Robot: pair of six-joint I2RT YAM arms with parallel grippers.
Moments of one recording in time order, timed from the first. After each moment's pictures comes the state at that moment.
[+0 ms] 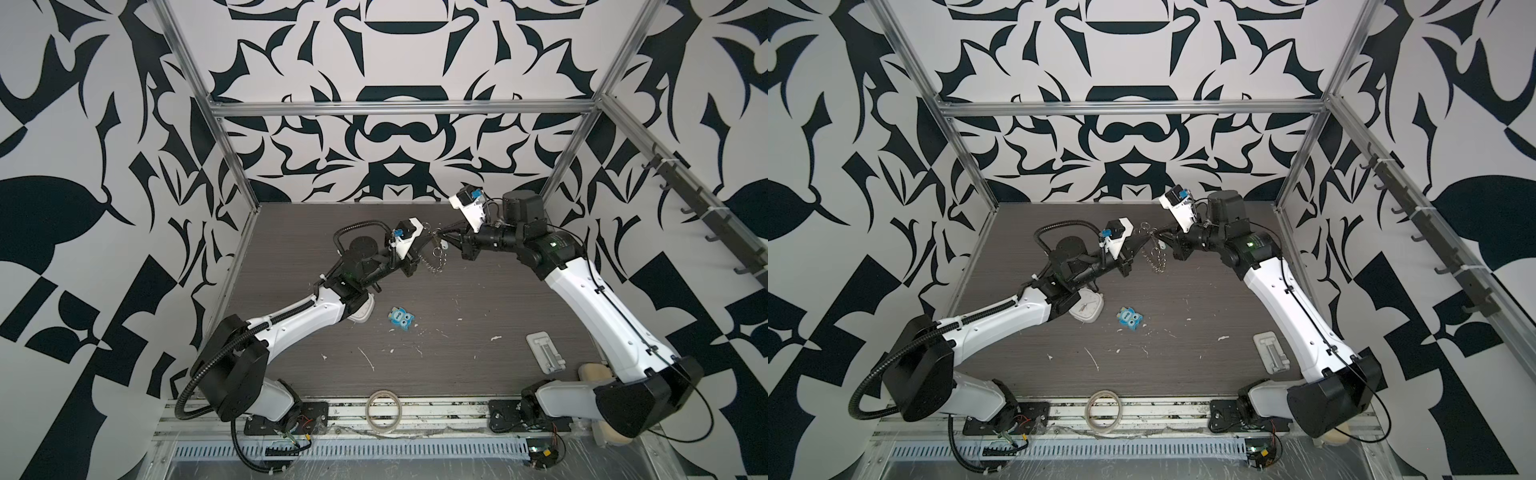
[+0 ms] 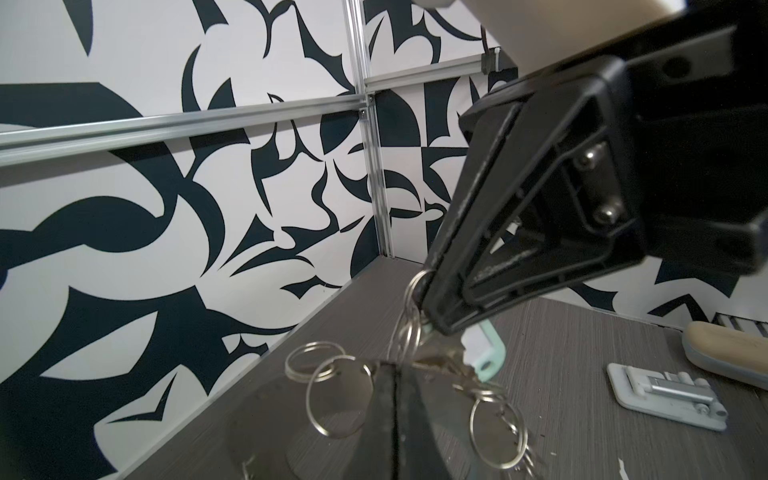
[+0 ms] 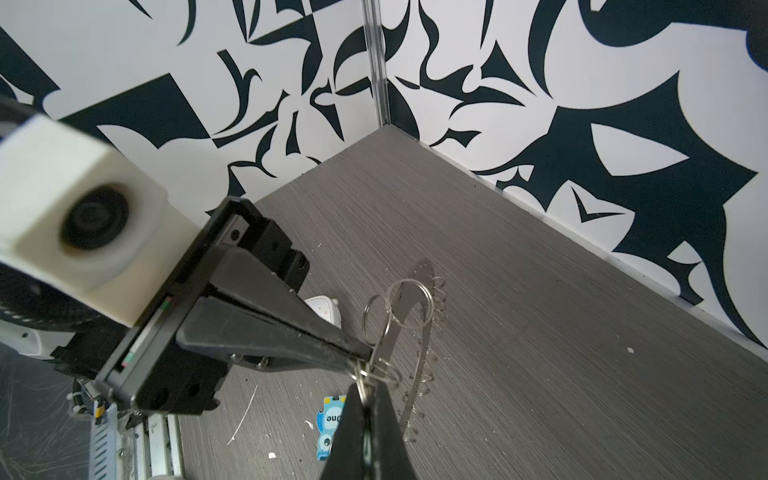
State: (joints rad) left arm -0.76 1.46 0.97 0.56 0.26 0.10; right arm 0.38 1.33 1.42 -0.61 -0.63 -0.14
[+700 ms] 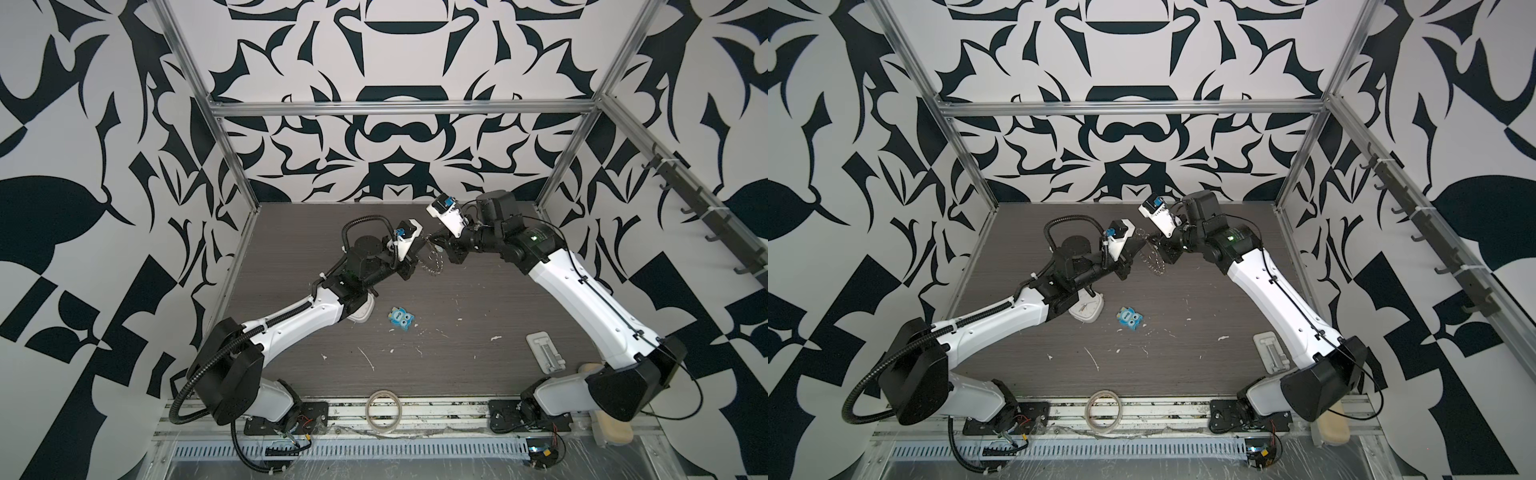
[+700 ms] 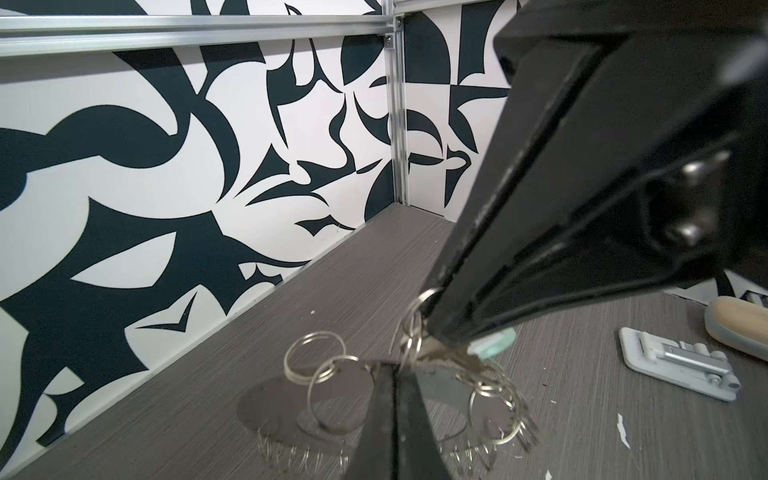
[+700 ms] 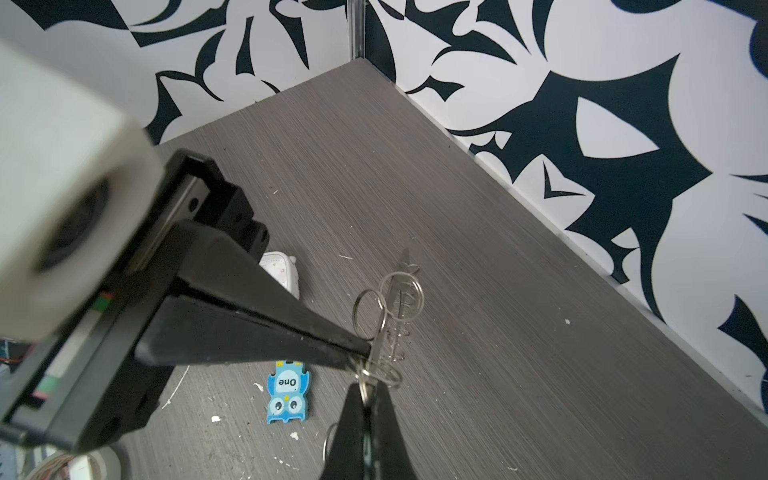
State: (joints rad) left arm -0.77 1.44 0.98 0.38 0.17 0.07; right arm 0.52 1.42 1.53 -0.75 -0.36 -0.29
